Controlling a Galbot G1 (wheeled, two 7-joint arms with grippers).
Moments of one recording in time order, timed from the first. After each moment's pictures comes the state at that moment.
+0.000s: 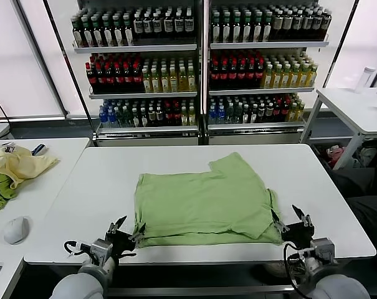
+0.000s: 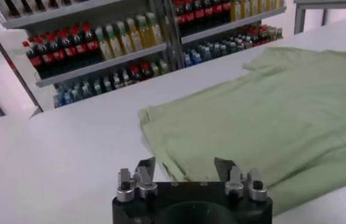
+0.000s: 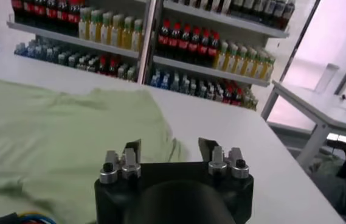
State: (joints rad) left arm 1.29 -0.90 -0.23 -2.12 -0.49 0.58 -0.33; right arm -1.33 1.00 0.52 2.09 0.42 -0.49 0.16
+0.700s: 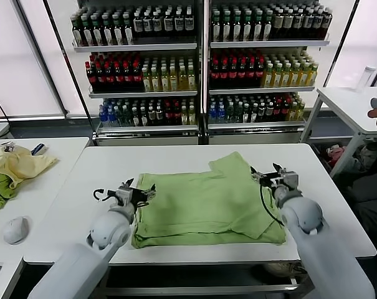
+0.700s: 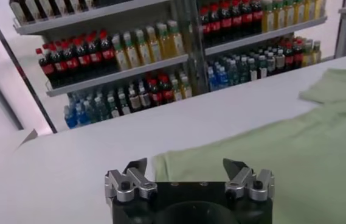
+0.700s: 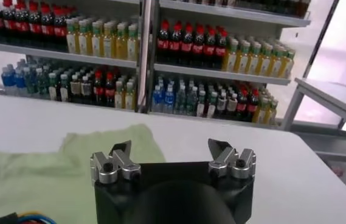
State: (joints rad) left arm 0.72 -1.07 0.00 -1.59 -0.53 0.58 -0.34; right arm -0.63 1.10 0.18 1.47 0.50 -0.53 0.14
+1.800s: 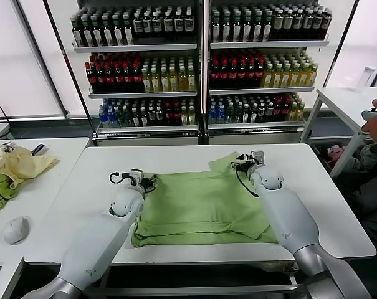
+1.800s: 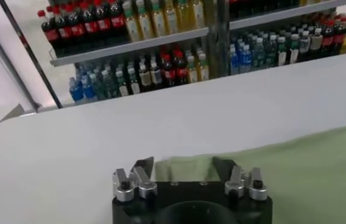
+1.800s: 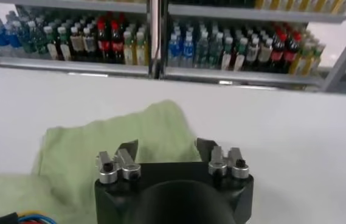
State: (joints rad) left arm 0.55 -1.19 0.04 -1.26 -0.60 0.58 -0.33; right arm -0.34 1.31 0.10 0.91 0.48 -0.55 0.01
